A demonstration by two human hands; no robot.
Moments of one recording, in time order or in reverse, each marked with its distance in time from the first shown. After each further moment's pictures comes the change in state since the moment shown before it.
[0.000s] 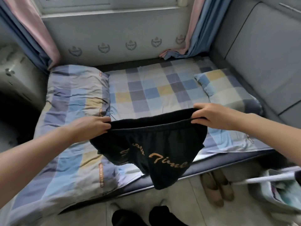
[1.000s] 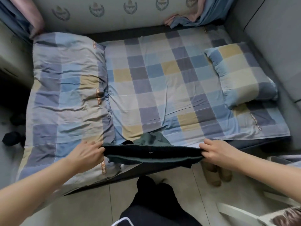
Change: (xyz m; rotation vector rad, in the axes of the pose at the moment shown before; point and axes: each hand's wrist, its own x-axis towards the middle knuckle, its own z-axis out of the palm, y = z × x) left_hand -0.024 0.029 0.112 -0.048 -0.147 -0.242; right_hand -0.025 0.012 0.148 -0.272 -0.186 -0.241
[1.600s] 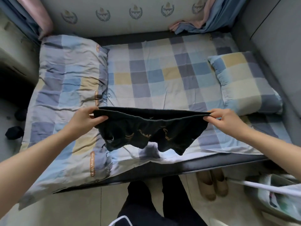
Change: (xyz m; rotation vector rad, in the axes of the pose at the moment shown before) left_hand 0.104 -0.006 -0.075 -1.007 0.427 -0.573; right_hand 0.001 0.139 -0.039 0.864 0.299 0.767
